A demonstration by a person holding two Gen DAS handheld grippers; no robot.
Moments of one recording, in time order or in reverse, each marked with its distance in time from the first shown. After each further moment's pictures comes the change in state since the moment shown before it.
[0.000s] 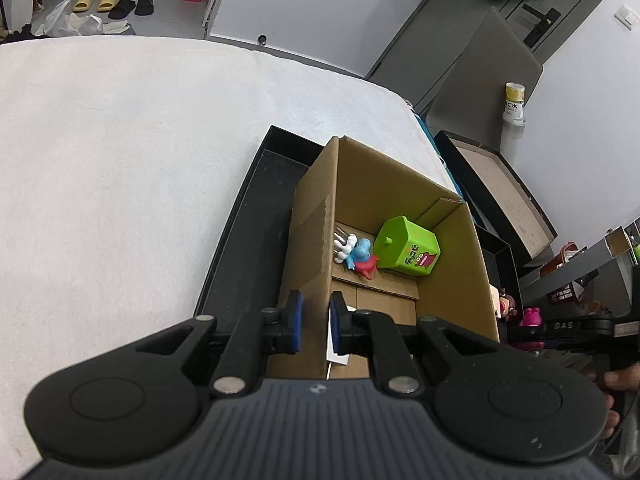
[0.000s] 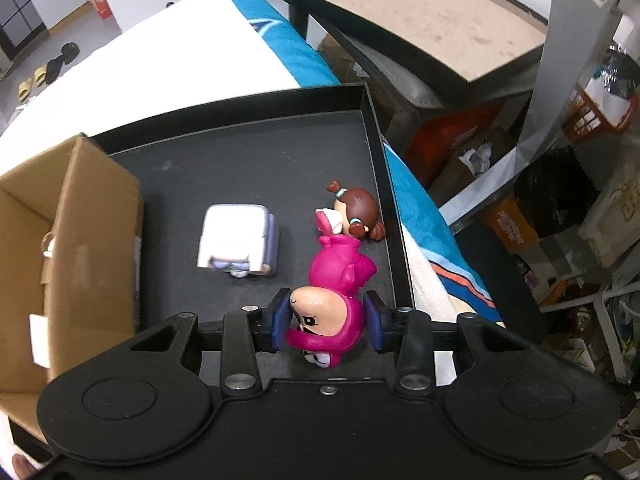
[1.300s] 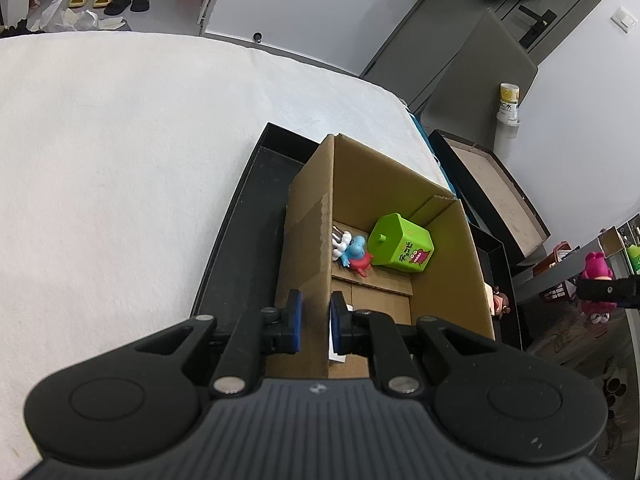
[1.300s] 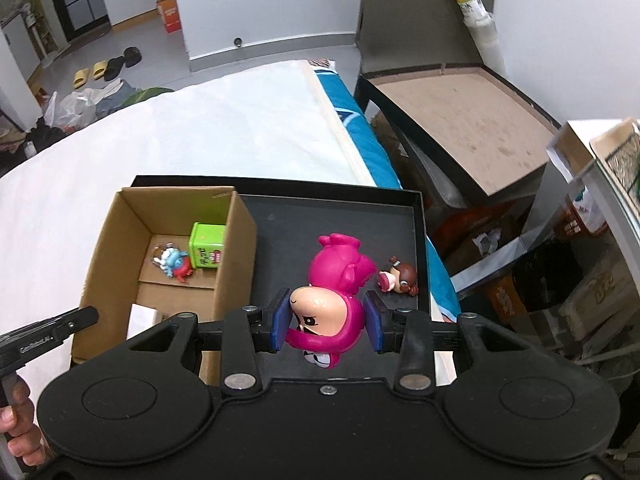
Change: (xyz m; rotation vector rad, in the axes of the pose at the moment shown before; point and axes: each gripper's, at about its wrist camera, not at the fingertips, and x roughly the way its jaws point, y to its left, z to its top) left arm 0.002 0.005 0.000 -0.003 0.004 -0.026; right arm -0.115 0.061 0.003 -0.183 -0.158 0.028
